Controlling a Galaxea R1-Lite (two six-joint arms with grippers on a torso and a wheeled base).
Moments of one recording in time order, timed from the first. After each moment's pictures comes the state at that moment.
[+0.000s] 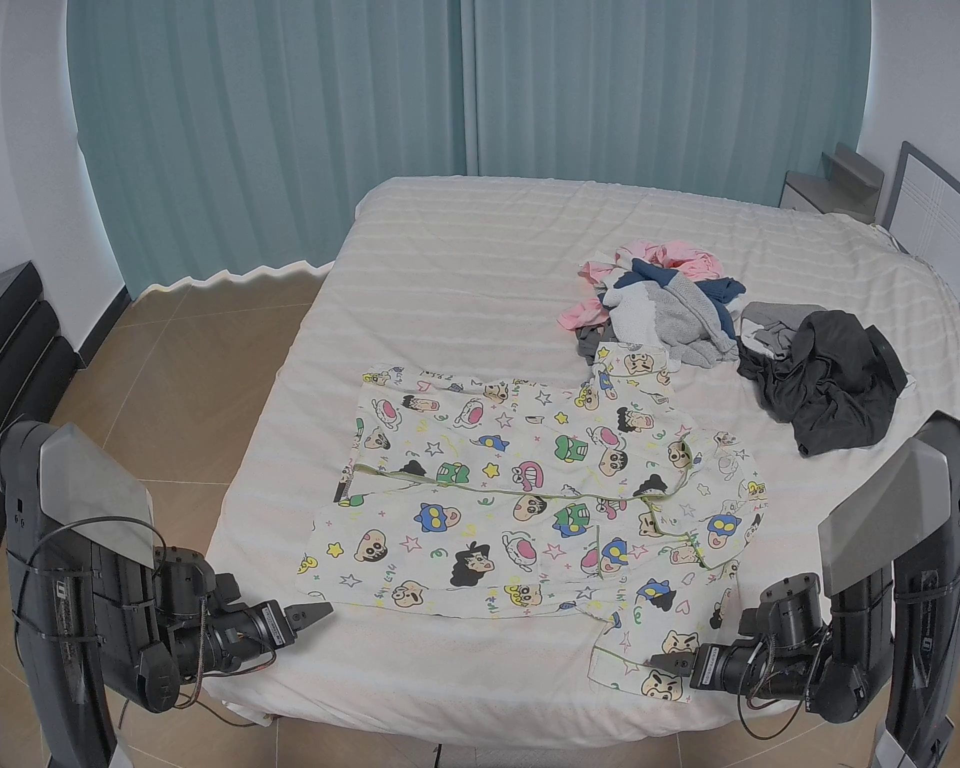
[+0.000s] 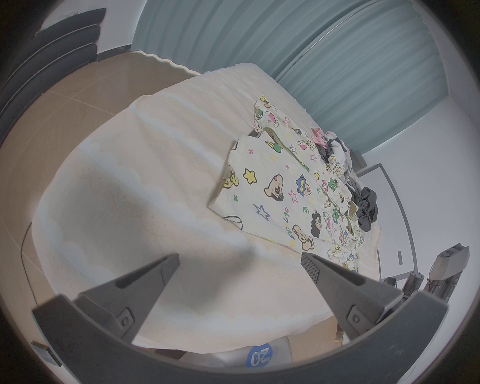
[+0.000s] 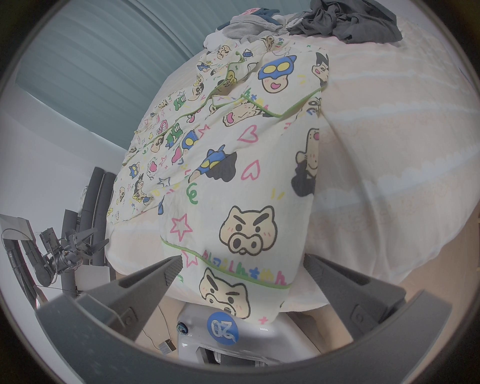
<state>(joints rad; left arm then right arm) -0.09 2.35 -0.12 -1.55 -0.34 -0.54 0.38 2.36 -0.02 -1.52 0.08 0.61</state>
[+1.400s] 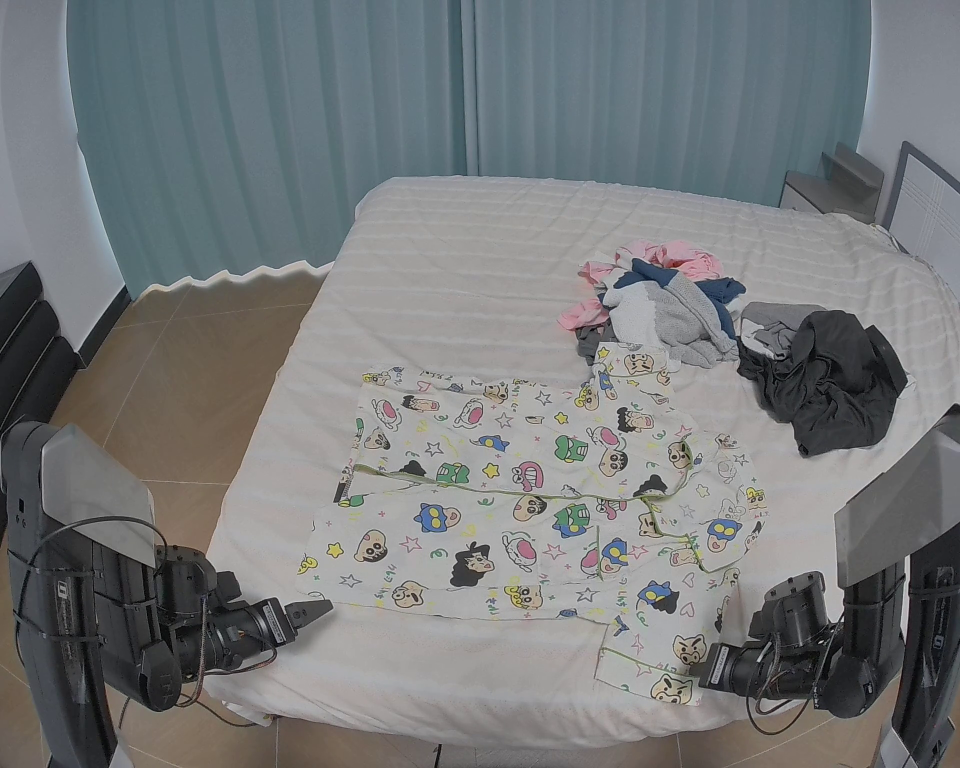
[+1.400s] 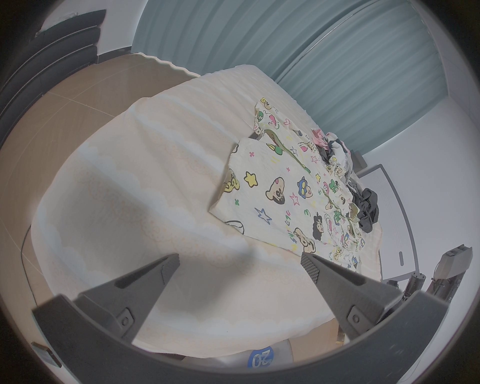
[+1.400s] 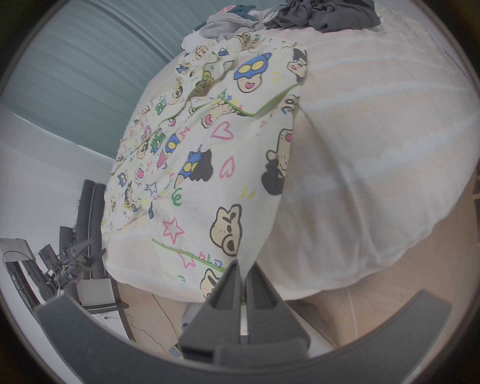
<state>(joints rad) -0.09 2.35 -0.14 -1.55 -0.33 -0.54 0.37 2.31 -0.02 -1.41 0.06 0.69</state>
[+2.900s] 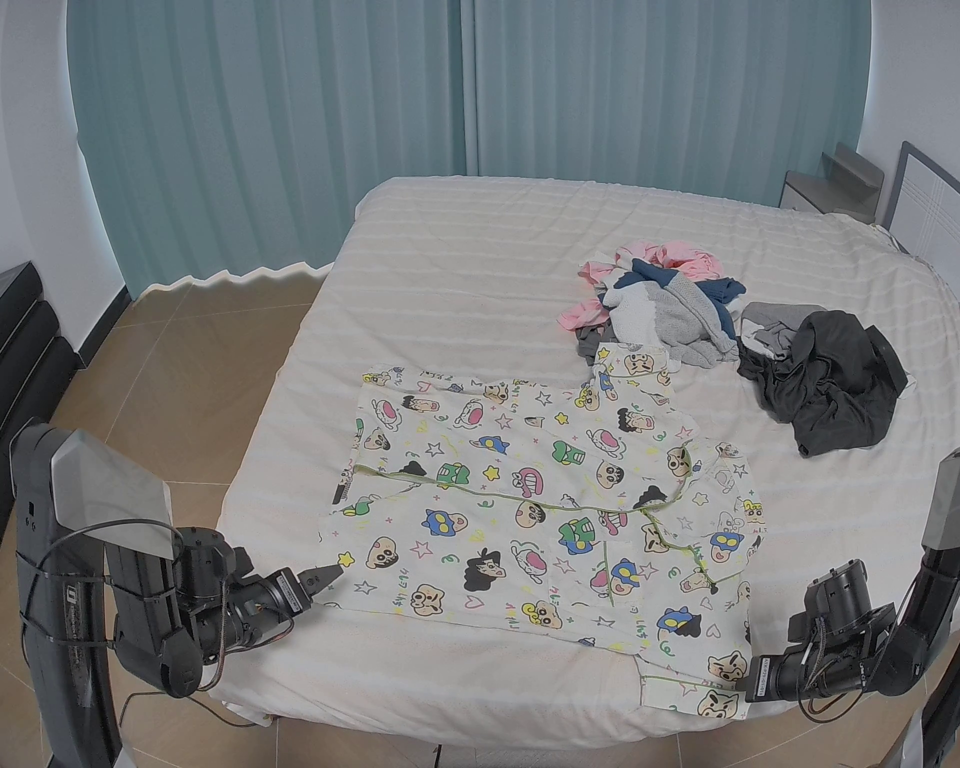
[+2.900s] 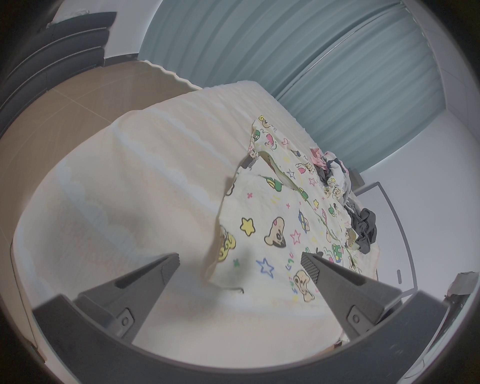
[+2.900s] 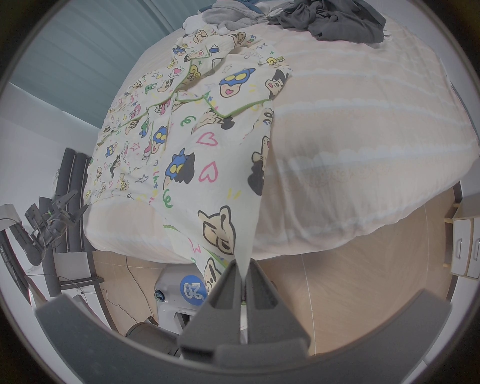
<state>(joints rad) -0.13 2.37 -0.27 -1.55 -0.26 -0.64 0.26 1.99 -0.02 -0.89 0.06 0.46</state>
